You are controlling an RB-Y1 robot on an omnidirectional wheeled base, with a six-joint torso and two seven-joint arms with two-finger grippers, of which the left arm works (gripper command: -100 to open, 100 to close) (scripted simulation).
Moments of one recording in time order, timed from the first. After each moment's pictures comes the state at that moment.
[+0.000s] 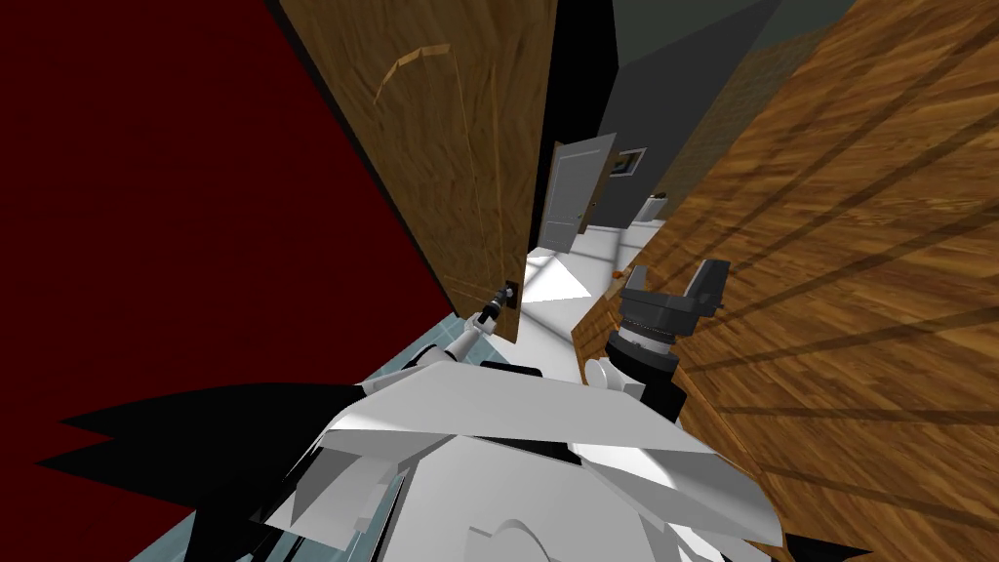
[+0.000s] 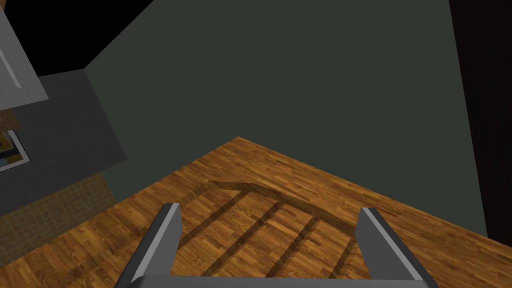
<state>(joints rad) -0.38 0.05 -0.28 -0.82 0.02 -0.43 0.09</state>
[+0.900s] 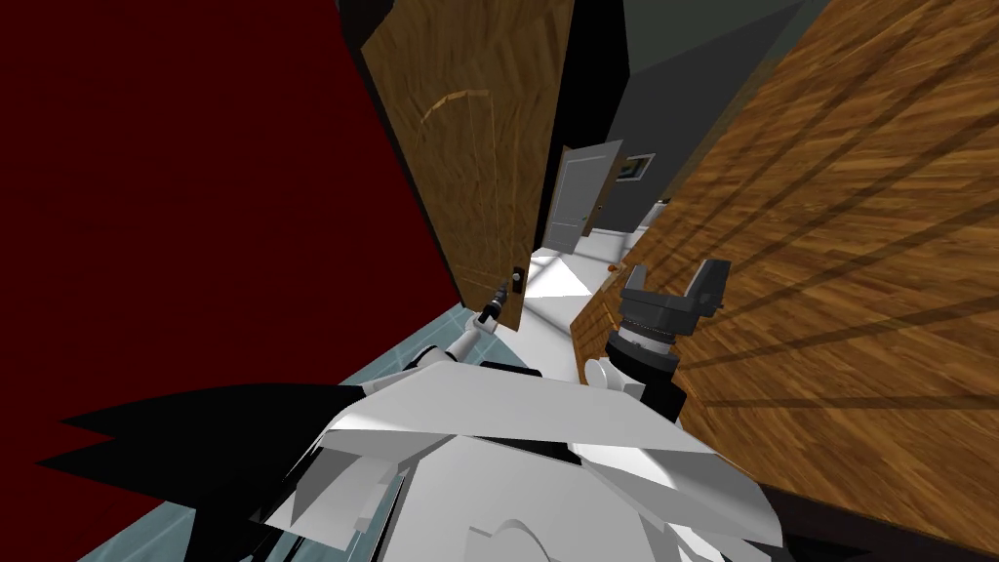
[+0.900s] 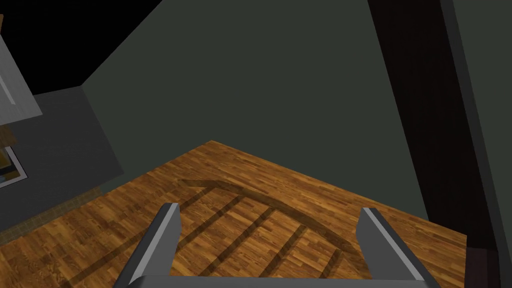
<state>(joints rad) -0.37 0.04 -0.27 -0.85 0.05 -0.40 0.09</state>
